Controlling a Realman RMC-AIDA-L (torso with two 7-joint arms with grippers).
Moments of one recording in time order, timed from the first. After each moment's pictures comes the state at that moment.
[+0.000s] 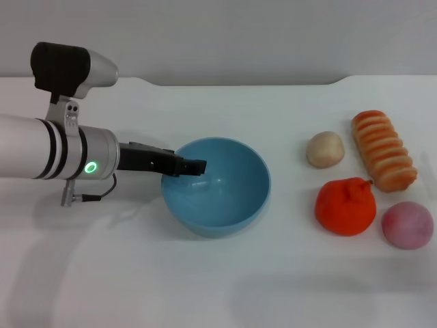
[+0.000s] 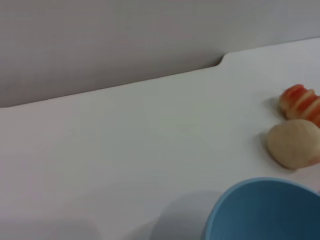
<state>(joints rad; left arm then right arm) -0.46 -2.06 1.52 1.07 2.12 0.94 -2.48 0.37 2.08 -0.72 0.14 -0.68 -1.44 0.19</state>
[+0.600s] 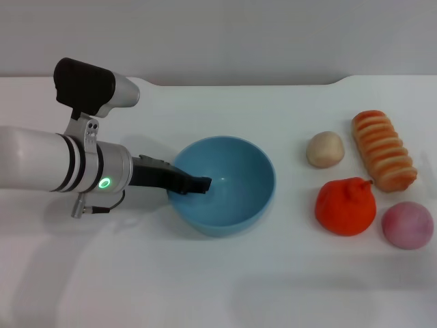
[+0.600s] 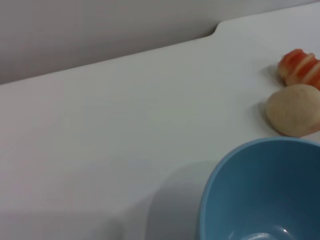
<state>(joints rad) -0.48 -2.06 1.61 1.01 2.13 0.88 -2.46 0.37 2.08 -0.72 0.13 -0.68 -1.42 0.19</state>
